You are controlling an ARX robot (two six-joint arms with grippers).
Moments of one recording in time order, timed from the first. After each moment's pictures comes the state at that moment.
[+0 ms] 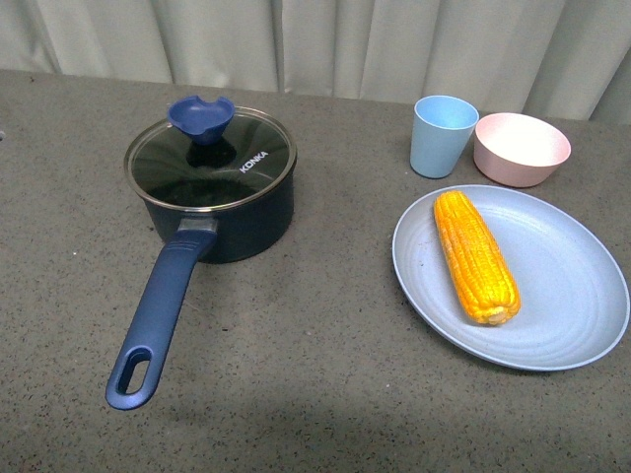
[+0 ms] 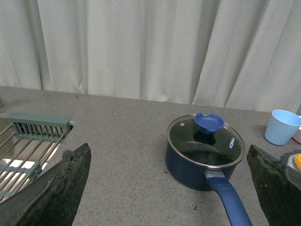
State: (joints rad) left arm 0.00 0.01 0.02 0.00 0.00 -0.01; right arm 0.00 0.00 0.01 0.00 0.00 0.00
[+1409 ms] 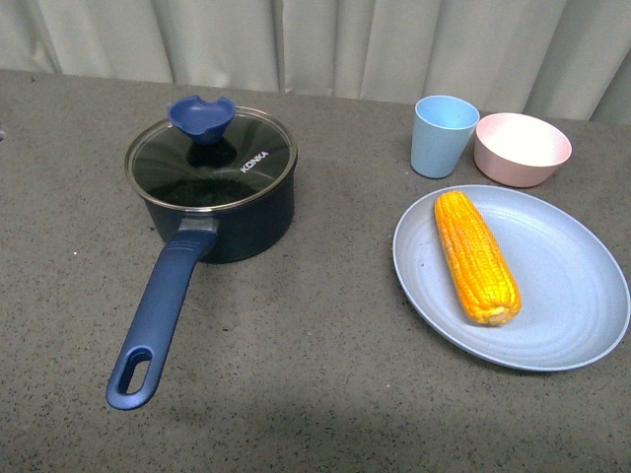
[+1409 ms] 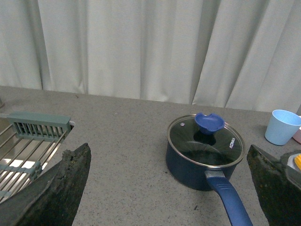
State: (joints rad) left arm 0.00 0.01 0.02 0.00 0.00 -0.01; right arm 0.00 0.00 0.01 0.00 0.00 0.00
